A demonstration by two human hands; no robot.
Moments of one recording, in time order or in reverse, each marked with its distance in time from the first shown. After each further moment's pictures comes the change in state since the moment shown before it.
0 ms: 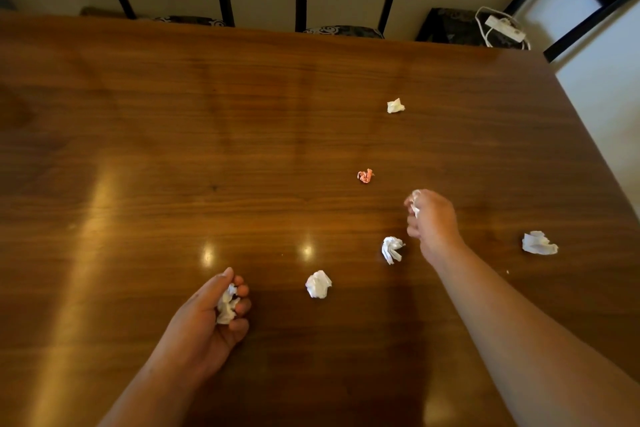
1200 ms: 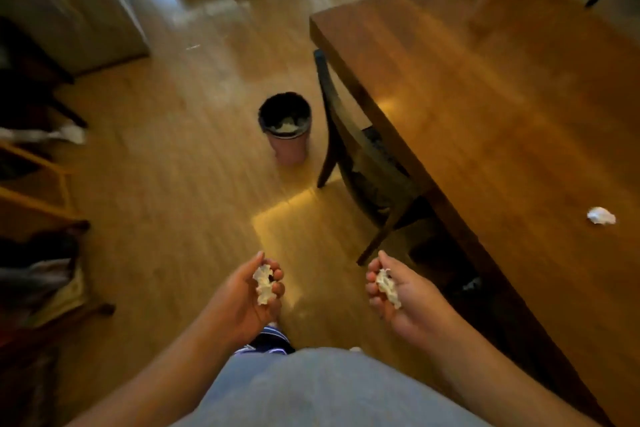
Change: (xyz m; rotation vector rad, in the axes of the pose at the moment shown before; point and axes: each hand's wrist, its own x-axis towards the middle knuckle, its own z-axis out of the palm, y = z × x) left_hand -0.478 -0.423 -0.175 -0.907 0.435 0.486; right_hand -0.549 0.237 -0.042 -0.455 -1.156 0.518
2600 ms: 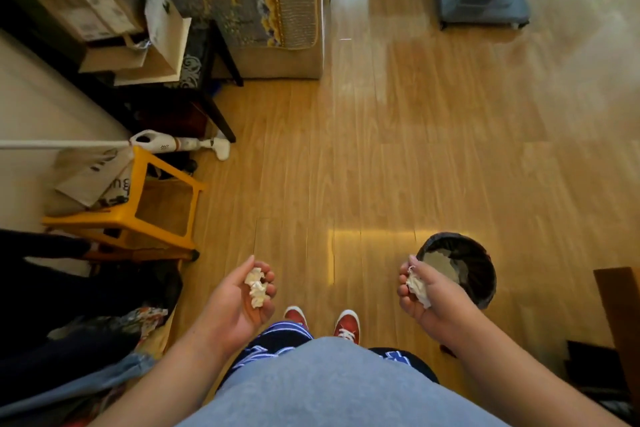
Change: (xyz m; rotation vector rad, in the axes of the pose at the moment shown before) left_hand 0.136 0.621 -0.145 -0.458 0.295 0.302; right_hand 0.432 -0.218 0.596 -0.464 -0.156 0.195
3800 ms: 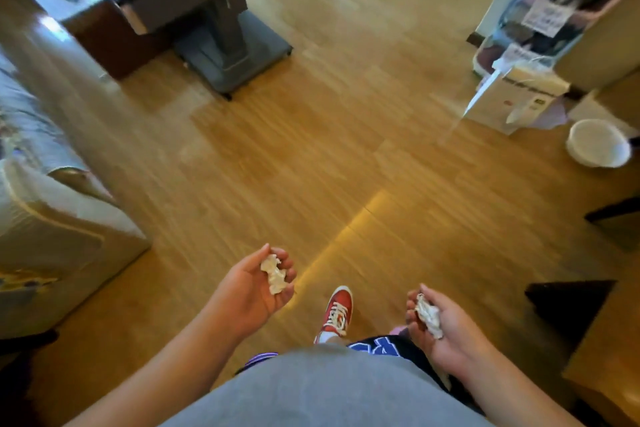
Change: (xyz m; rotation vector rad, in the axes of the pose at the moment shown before) left_hand 0.348 0.133 0.594 0.740 -0.376 -0.394; right_hand 0.174 -0.363 -0.118 0.968 0.296 -0.085
